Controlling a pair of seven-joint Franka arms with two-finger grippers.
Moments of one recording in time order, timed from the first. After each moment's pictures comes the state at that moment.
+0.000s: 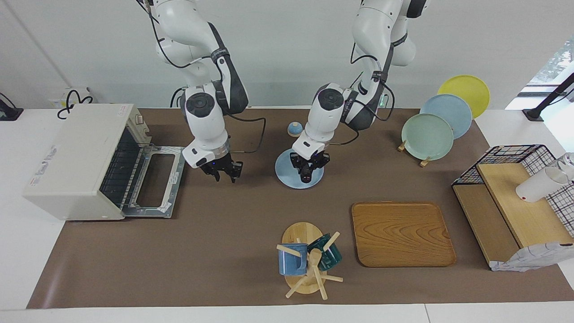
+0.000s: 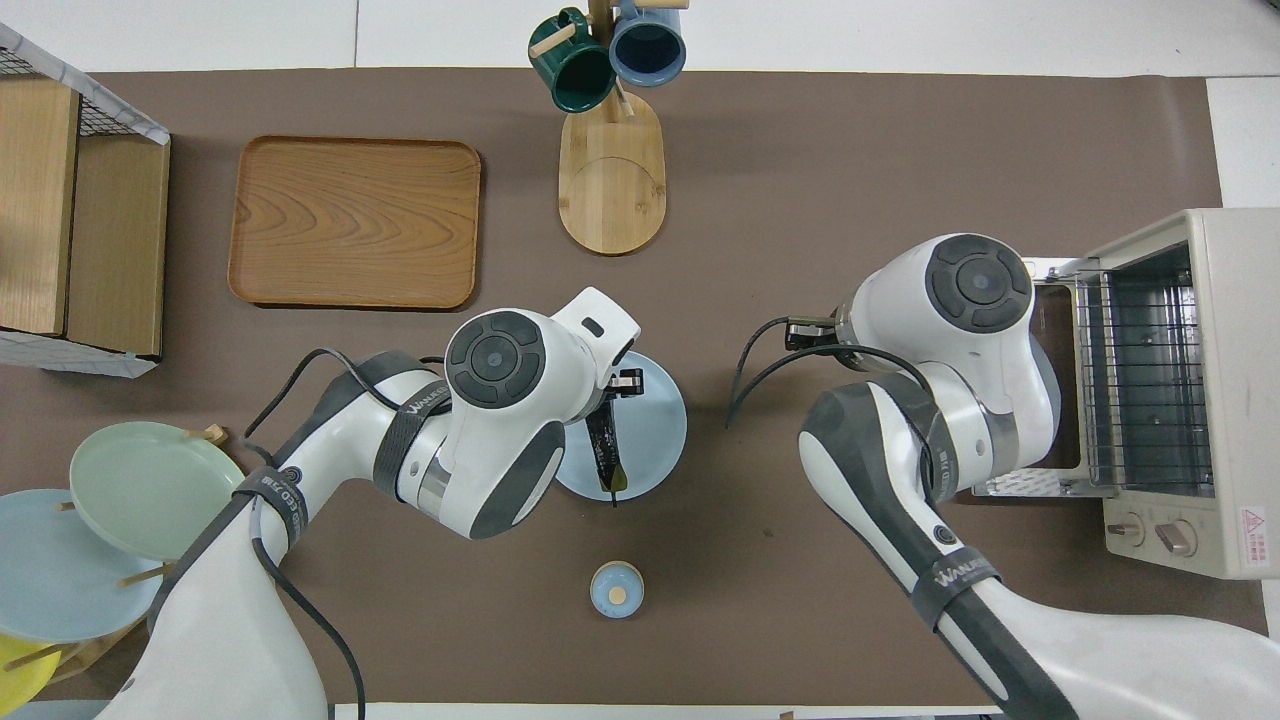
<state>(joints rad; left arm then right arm) -0.58 0.27 -0.10 -2.00 -0.11 2.36 -0.57 0.38 0.18 -0.05 -2.02 0.02 2.22 0.49</state>
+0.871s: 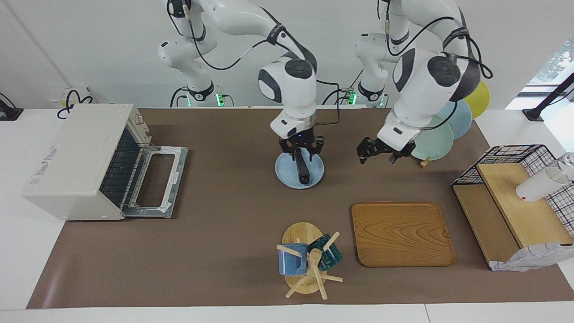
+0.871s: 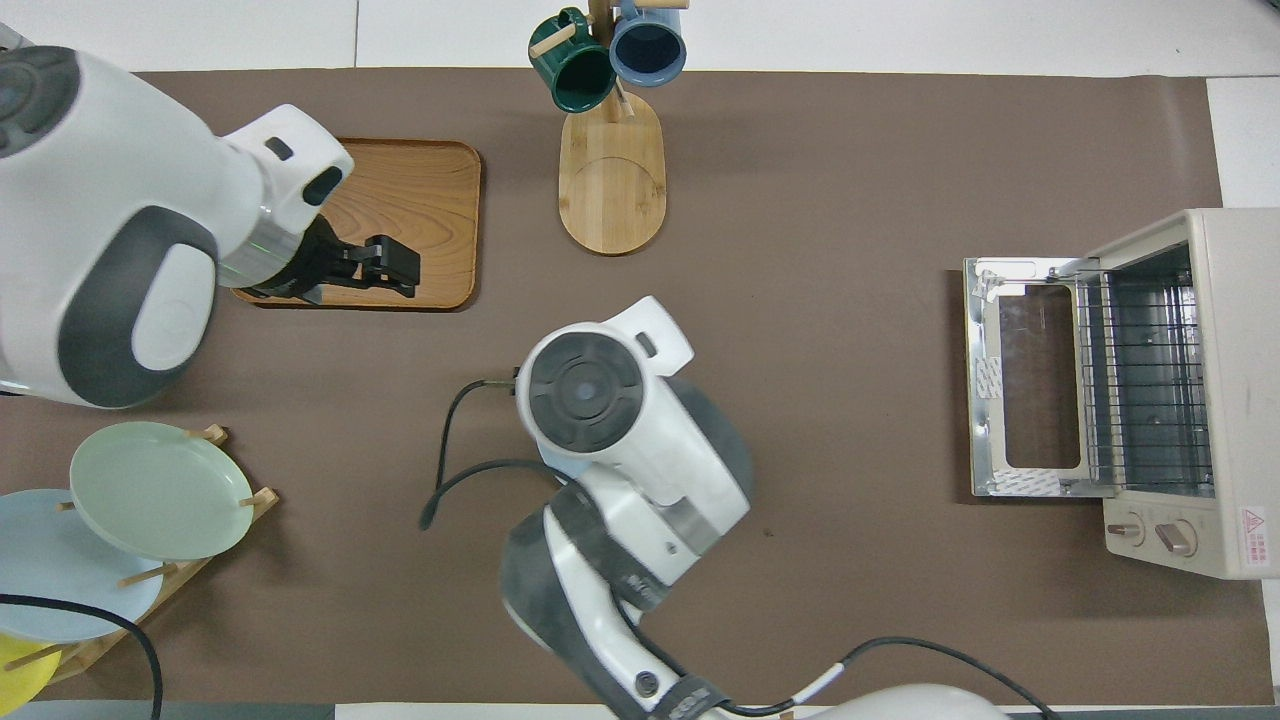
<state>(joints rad) -0.20 0.15 -0.06 -1.66 -0.11 1.81 -0.20 0.81 0.41 -0.05 -1.62 0.01 2.16 0.92</state>
